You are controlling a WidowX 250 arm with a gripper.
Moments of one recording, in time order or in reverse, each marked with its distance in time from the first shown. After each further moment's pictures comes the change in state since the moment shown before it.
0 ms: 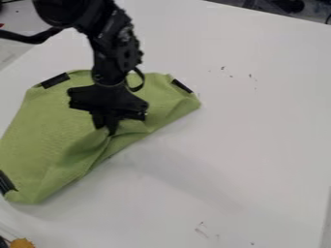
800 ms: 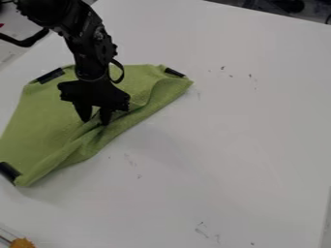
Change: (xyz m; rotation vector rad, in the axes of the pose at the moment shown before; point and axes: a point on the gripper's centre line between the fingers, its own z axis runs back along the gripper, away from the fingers) arm 0.032 0.020 -0.032 -0.027 -0.025 -0.063
